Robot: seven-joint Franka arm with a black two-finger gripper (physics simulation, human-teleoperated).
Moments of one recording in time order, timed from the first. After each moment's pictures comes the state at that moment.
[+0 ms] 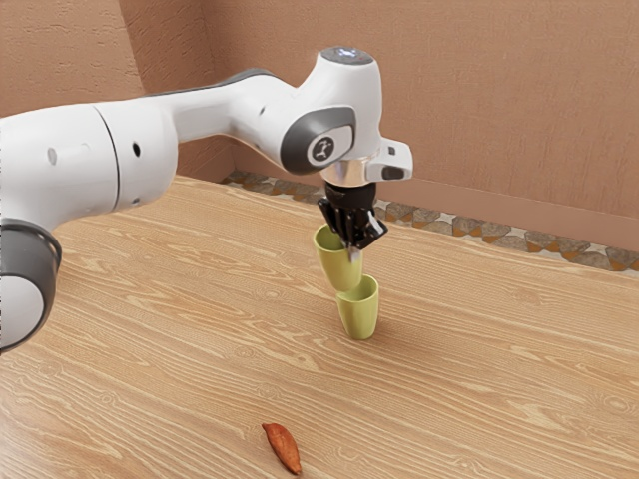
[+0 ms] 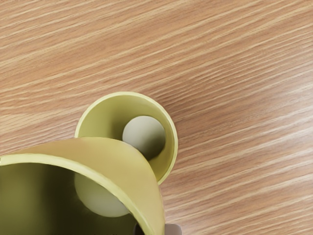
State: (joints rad) arm -0.36 0.45 0.02 -1.40 0.09 1.86 -0.05
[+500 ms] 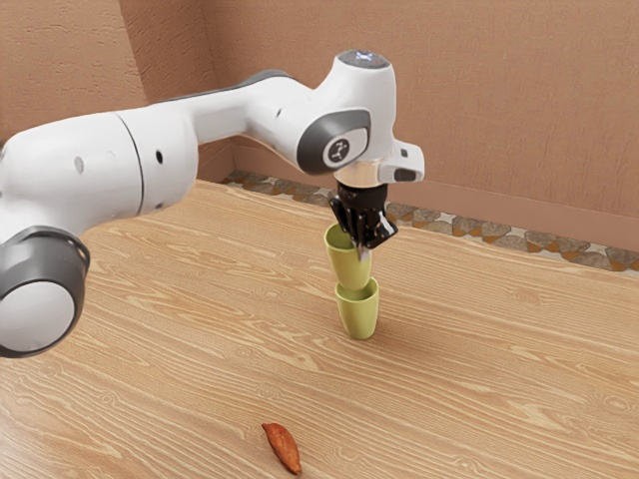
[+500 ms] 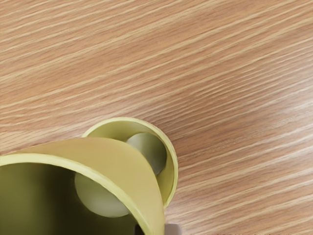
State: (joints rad) arm -0.35 0.54 0.00 -1.28 0.11 1.82 -0.05
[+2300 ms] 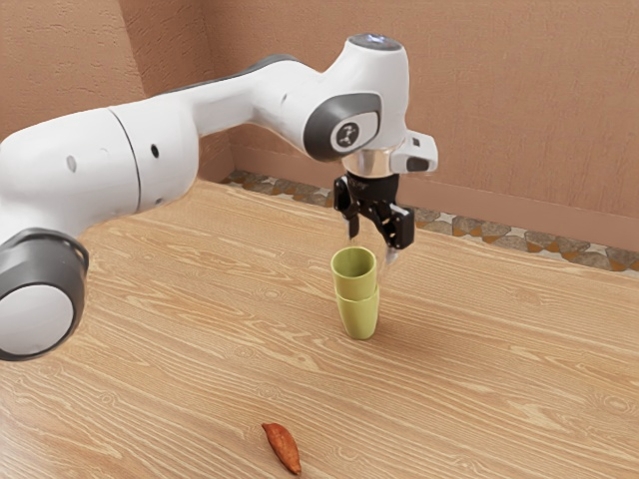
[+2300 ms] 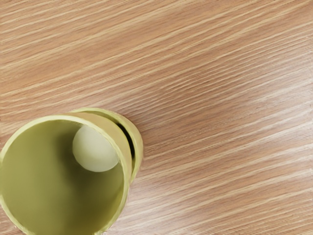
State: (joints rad) arm -0.36 0.52 -0.05 -1.21 0.11 1.72 -0.09
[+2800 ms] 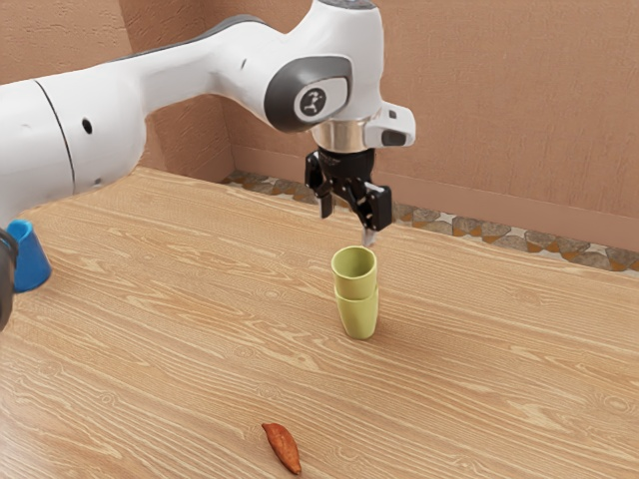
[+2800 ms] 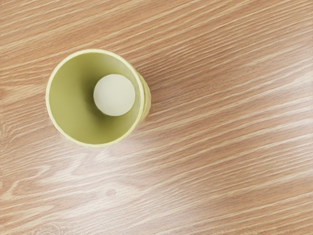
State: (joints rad) arm -0.39 0.32 -0.02 -1.37 0.11 1.67 -0.10
